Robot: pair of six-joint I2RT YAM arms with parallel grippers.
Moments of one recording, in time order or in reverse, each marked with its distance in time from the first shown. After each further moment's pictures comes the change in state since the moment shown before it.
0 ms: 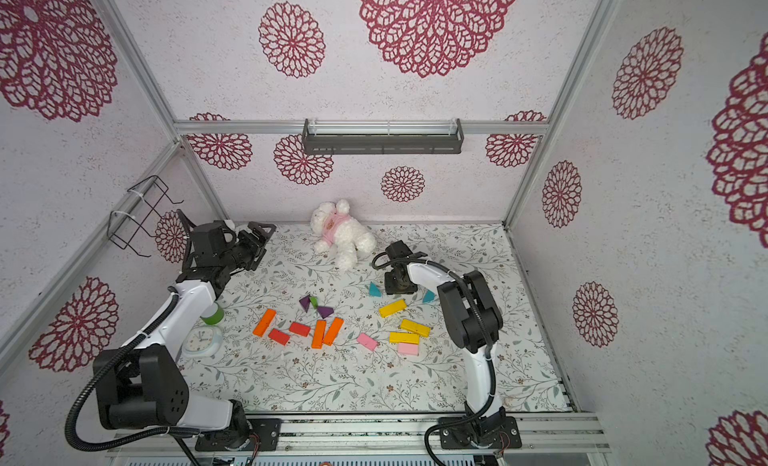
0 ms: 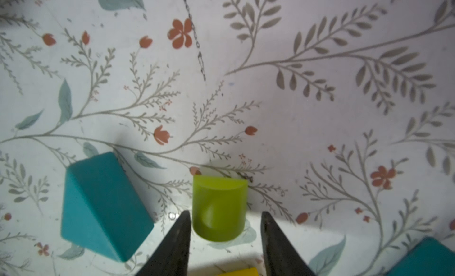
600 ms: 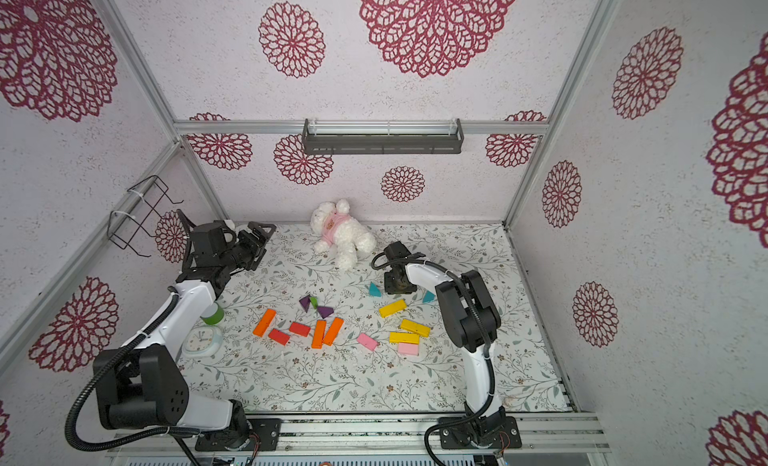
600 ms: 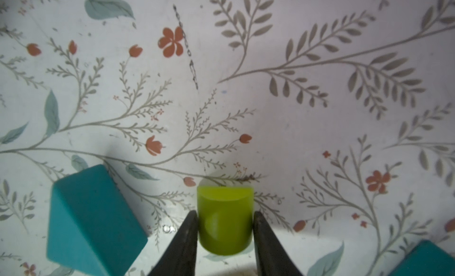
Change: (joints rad) left arm 0.000 0.000 0.000 0.000 0.000 0.000; right arm -0.003 -0.001 -0.019 0.013 0.010 0.035
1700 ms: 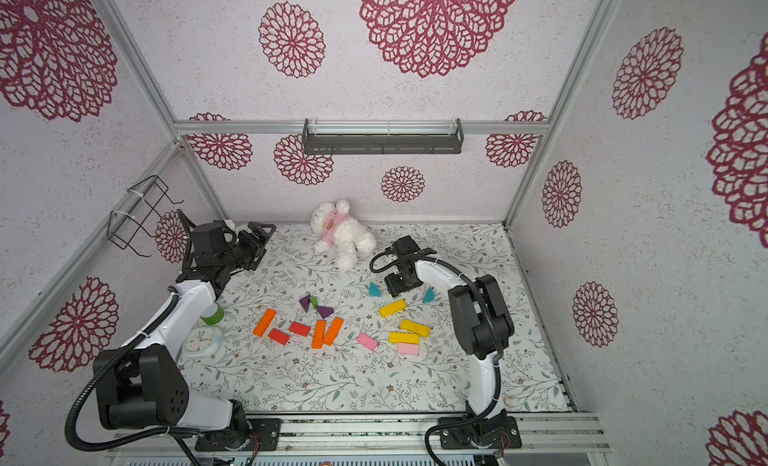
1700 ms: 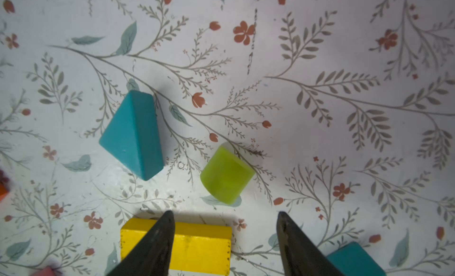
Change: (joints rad) left arm 0.000 0.000 0.000 0.000 0.000 0.000; right arm -0.034 -0.079 0.005 -0.087 -0.097 -0.489
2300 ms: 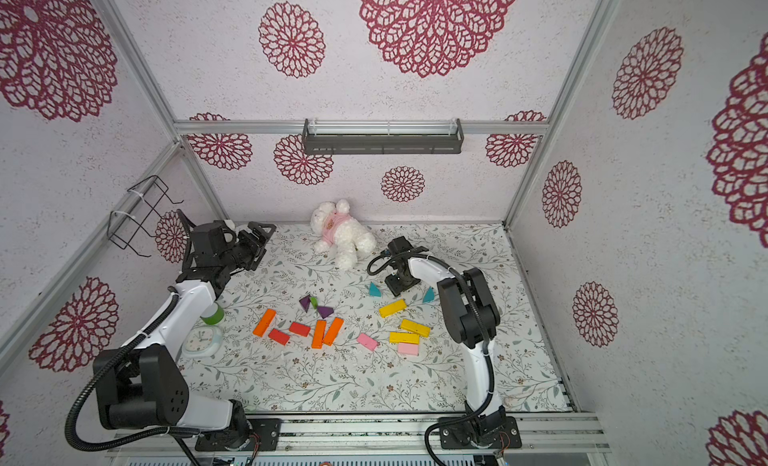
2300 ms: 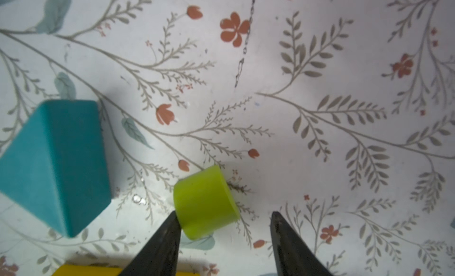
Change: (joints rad) left arm 0.000 0.000 0.000 0.000 0.000 0.000; right arm 0.002 0.132 0.103 -0.009 0.088 -0.092
